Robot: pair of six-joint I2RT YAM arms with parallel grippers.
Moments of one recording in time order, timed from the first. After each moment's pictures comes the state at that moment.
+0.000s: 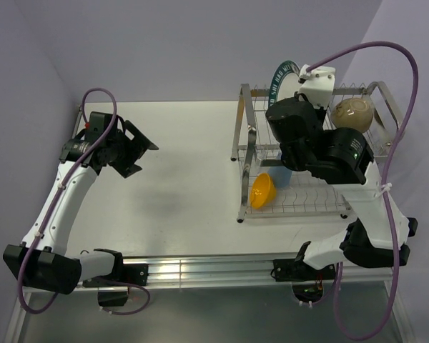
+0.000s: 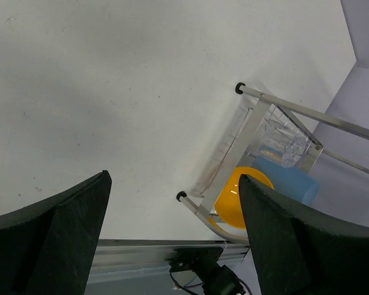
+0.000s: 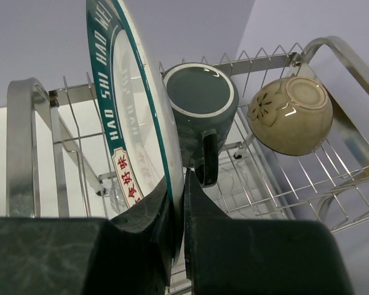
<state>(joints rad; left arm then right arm) -0.21 1.24 1.33 -0.94 0.12 -1.01 0.96 1.39 2.14 -1.35 1.26 0.44</state>
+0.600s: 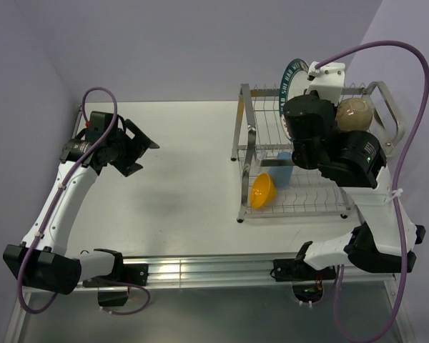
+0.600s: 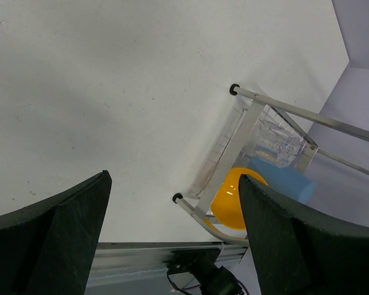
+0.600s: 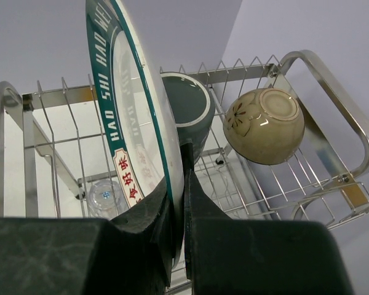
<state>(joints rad) -0.22 1.24 1.33 -0.92 0.12 -1.02 0.89 1.33 2.09 -1.24 1.22 0.28</state>
